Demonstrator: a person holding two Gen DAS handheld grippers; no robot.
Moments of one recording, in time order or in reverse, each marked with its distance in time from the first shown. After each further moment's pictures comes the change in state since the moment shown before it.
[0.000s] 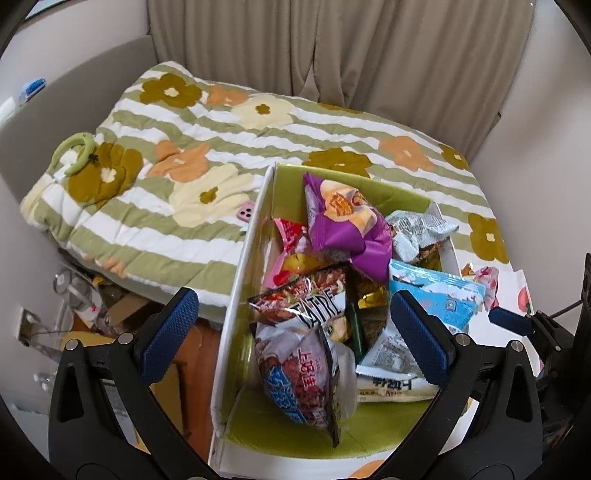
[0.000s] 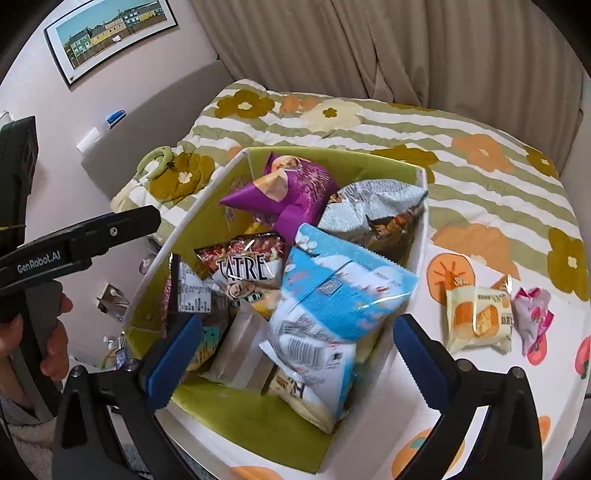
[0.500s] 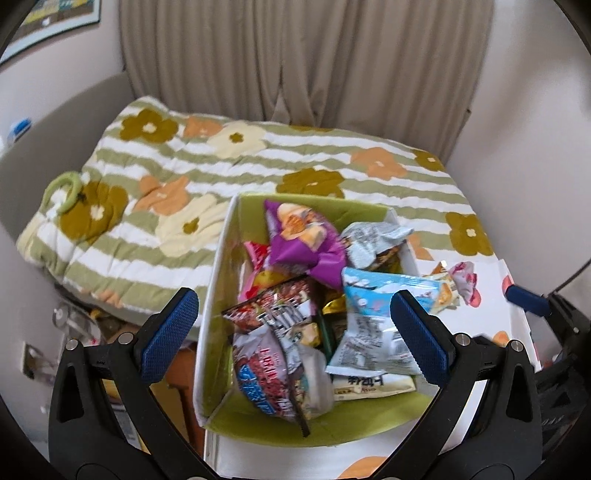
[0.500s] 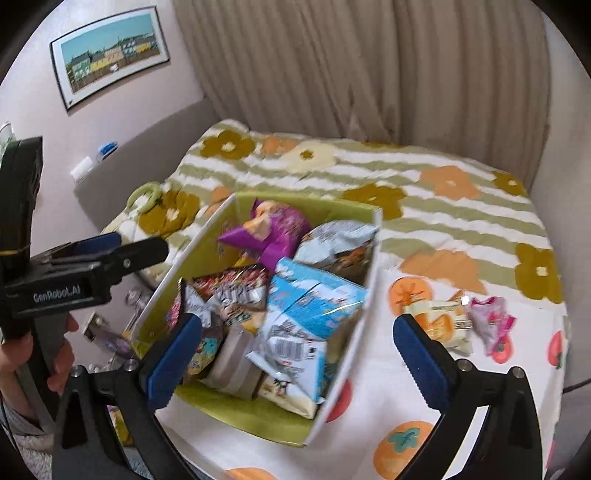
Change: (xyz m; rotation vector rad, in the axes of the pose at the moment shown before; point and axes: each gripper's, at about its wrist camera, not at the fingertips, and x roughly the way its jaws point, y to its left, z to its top) left arm -0.043 -0.040 -0.002 0.117 -0.097 -0.049; right arm -0.066 0.004 -0.012 0.027 -0.179 -0.104
